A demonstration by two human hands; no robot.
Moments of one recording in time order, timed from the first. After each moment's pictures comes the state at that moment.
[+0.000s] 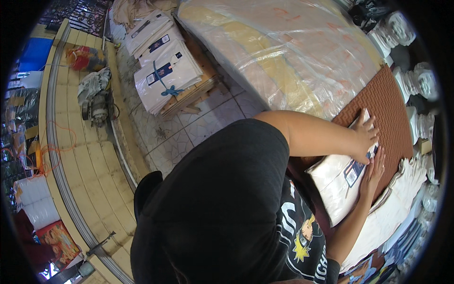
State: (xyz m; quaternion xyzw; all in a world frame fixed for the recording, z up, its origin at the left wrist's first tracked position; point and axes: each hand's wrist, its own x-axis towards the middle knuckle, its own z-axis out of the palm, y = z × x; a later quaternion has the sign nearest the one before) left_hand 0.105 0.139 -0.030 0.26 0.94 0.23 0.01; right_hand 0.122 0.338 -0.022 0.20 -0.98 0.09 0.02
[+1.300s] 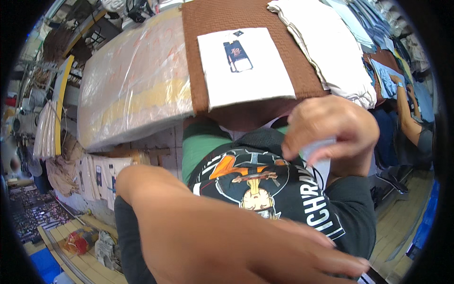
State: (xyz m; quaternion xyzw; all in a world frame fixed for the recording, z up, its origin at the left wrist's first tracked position) left_hand 0.360 0.033 0.189 0.67 0.30 0.59 0.32; right_hand 0.354 0.290 0.182 0.53 -0.72 0.44 -0.13
